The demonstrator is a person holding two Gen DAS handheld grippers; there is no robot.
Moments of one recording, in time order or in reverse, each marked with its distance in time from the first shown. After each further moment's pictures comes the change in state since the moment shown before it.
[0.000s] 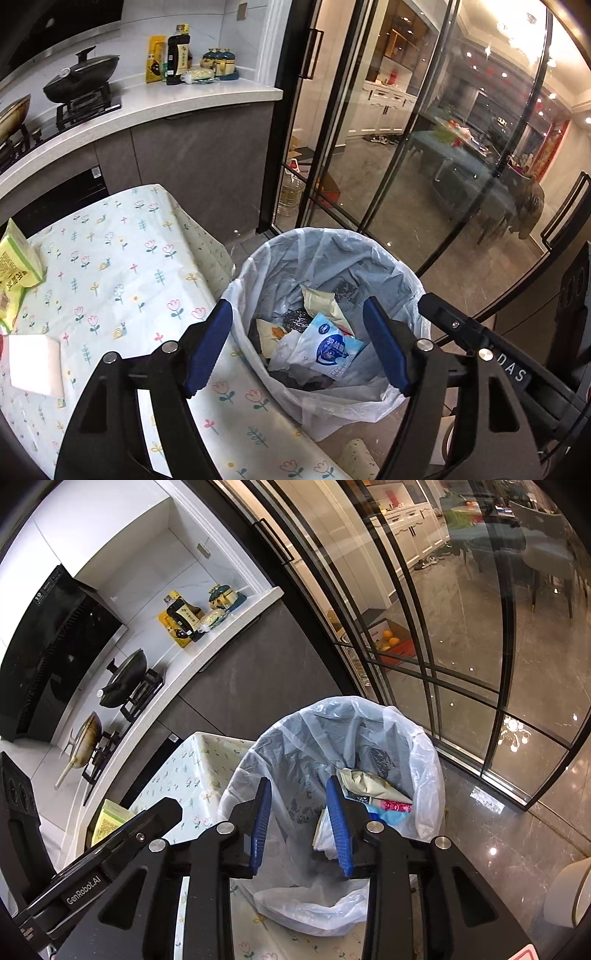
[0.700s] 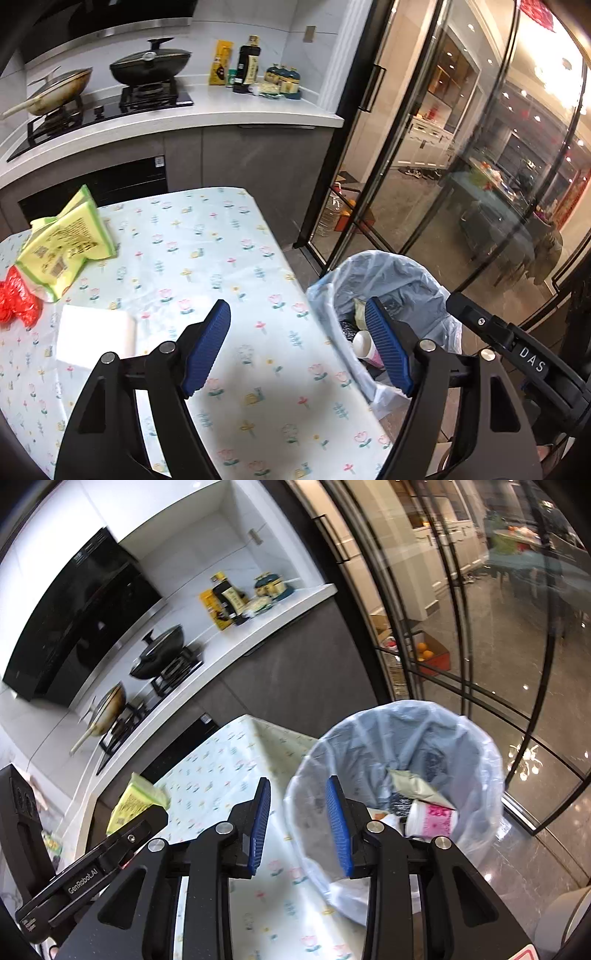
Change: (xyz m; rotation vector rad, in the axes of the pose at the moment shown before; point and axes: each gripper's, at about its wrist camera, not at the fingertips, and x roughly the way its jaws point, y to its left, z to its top) left arm -0.066 0.096 -0.016 -0.157 -0.080 0.088; right arm -0.002 0.084 -0.021 -0.141 0.016 0.069
